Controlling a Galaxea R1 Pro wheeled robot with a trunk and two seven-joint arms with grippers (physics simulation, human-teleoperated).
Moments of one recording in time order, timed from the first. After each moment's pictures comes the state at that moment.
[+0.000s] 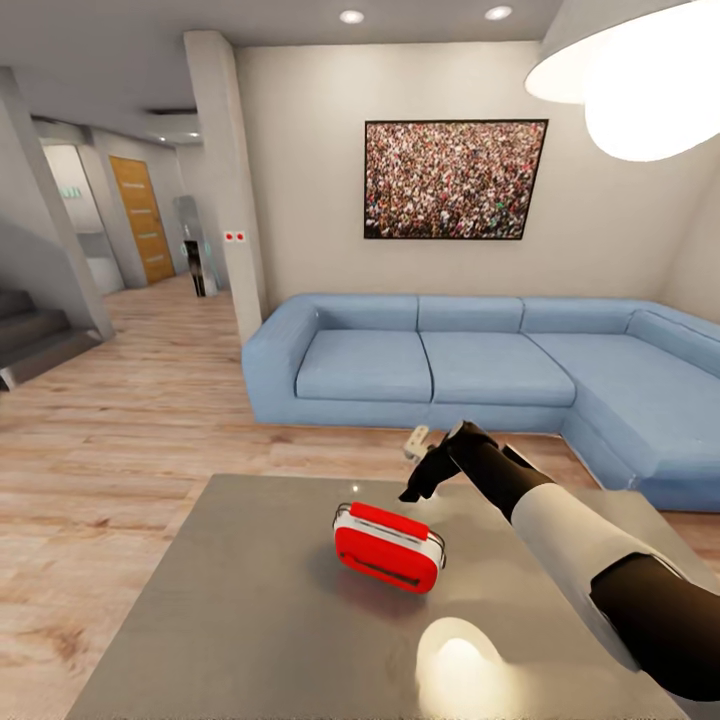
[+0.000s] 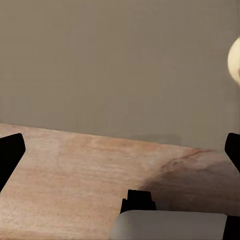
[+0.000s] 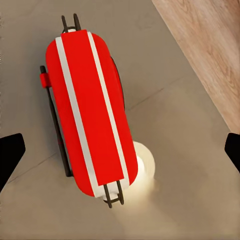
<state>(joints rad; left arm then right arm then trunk) 0.03 0.03 0.07 -0.54 -0.01 -0.17 0.04 -1.07 -0.03 0.53 -0.56 0.39 0.55 0.80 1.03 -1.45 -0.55</state>
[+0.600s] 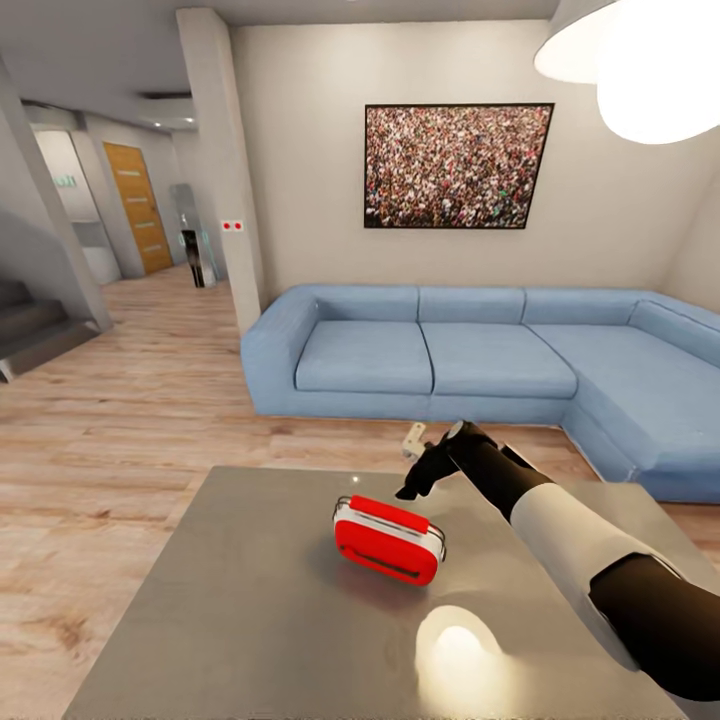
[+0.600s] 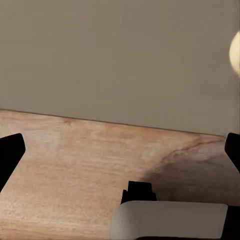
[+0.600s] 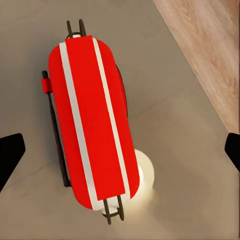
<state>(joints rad) 0.03 0.03 0.07 -0.54 -0.01 -0.17 0.04 -1.07 -0.02 0.53 -0.56 0.39 0.48 0.80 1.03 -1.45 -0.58</state>
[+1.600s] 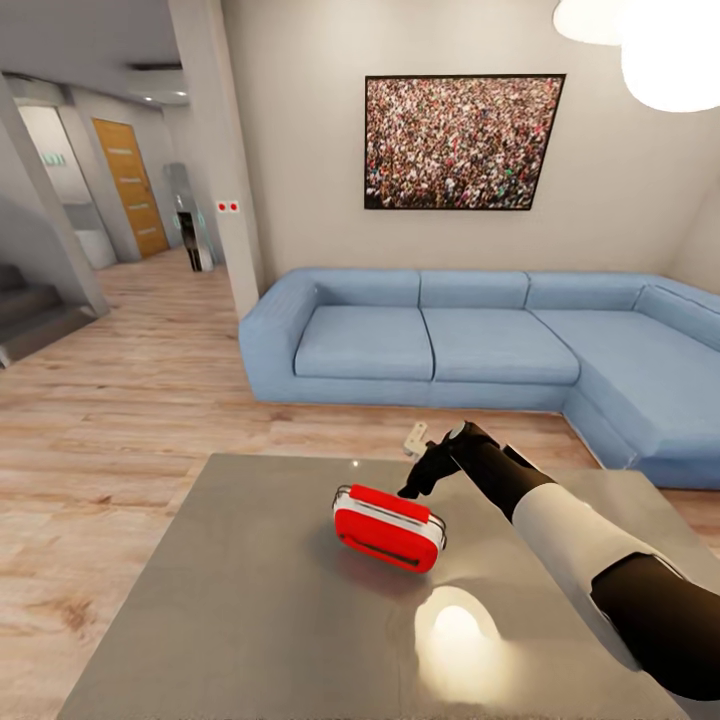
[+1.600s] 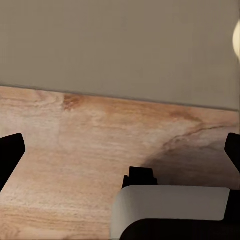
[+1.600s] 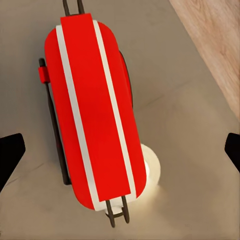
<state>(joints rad) 0.03 0.03 0.07 -0.54 -0.01 -0.17 0.04 -1.07 -0.03 0.53 -0.55 0.38 0.48 0.78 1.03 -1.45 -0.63</state>
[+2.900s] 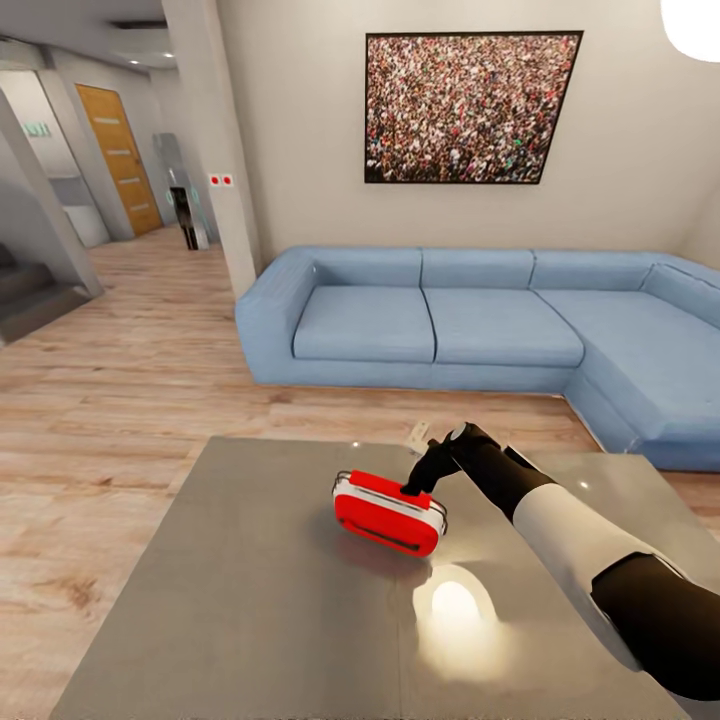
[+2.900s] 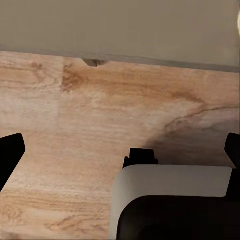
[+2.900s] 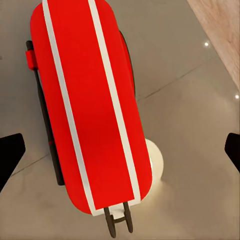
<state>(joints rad) 0.03 0.03 0.07 -0.54 -0.01 -0.17 0.04 -1.07 -0.03 0.53 -0.54 0.38 0.46 0.73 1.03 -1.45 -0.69</state>
